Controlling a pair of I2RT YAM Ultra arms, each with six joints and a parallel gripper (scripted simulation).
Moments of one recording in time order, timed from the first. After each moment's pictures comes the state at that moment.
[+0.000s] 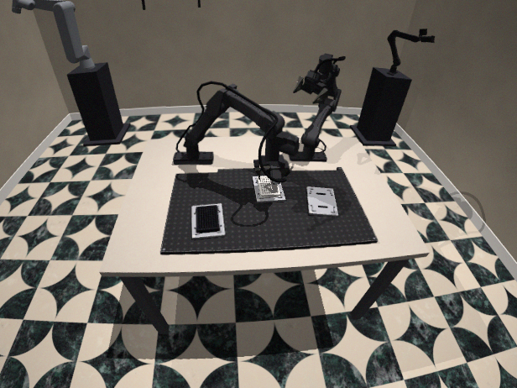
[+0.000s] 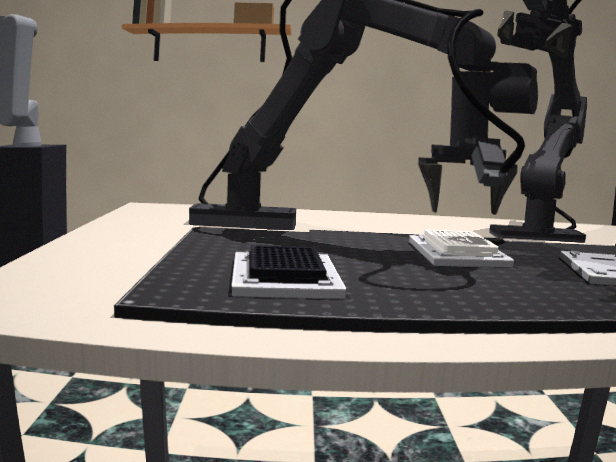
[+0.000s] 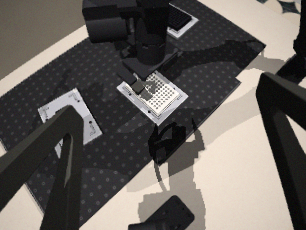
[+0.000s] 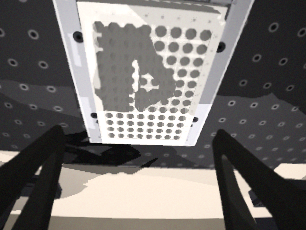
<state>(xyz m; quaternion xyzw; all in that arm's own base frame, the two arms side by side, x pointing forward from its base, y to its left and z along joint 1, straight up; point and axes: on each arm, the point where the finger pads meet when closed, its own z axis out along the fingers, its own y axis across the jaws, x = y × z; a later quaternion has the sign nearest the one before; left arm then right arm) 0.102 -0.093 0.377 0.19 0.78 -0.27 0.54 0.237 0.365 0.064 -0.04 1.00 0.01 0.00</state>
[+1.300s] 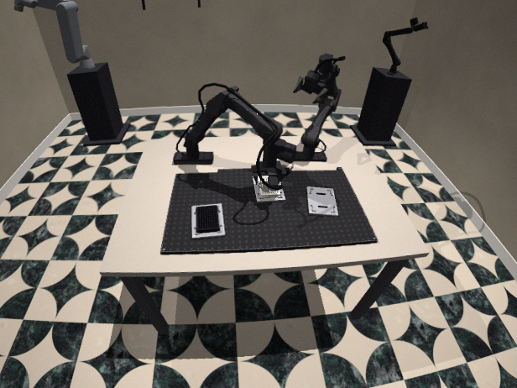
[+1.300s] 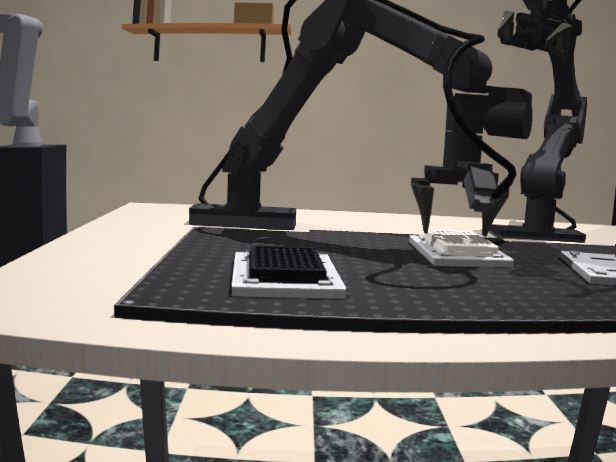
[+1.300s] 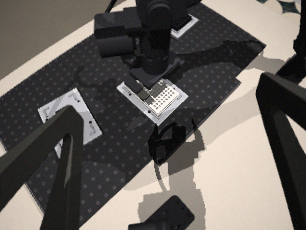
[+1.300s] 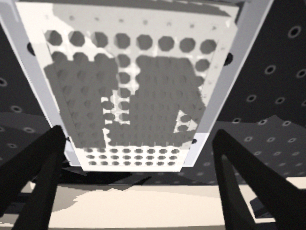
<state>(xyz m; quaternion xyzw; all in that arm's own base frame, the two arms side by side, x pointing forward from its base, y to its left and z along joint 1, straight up) 0.102 -0.093 0.377 0.19 0.78 -0.27 0.54 0.231 0.355 0.030 -0.04 1.00 0.00 0.00</state>
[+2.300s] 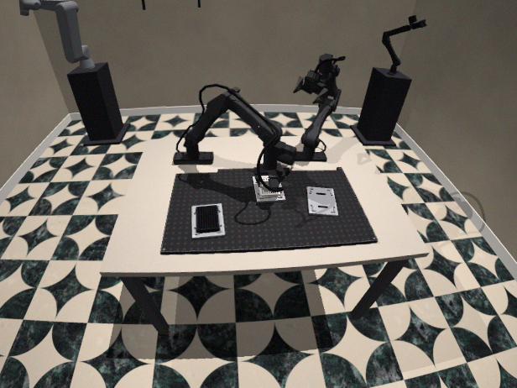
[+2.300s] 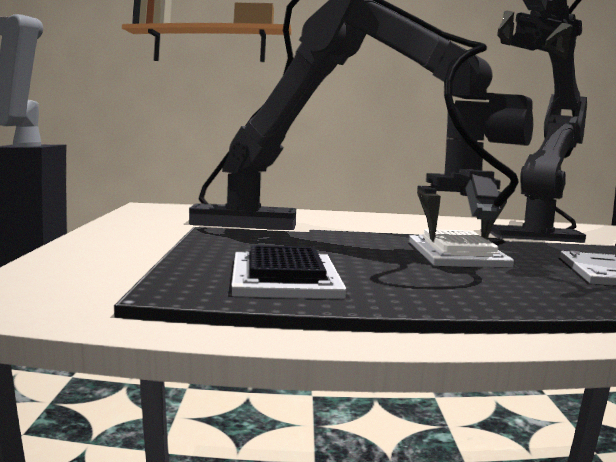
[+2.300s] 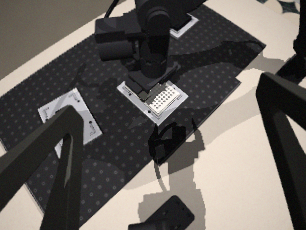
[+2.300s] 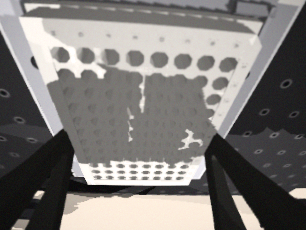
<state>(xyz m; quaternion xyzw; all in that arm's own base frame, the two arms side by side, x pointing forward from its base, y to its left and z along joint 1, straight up) 0.102 -0.093 0.377 0.19 0.78 -0.27 0.54 0.232 0.361 0.019 -0.04 1.00 0.01 0.00</state>
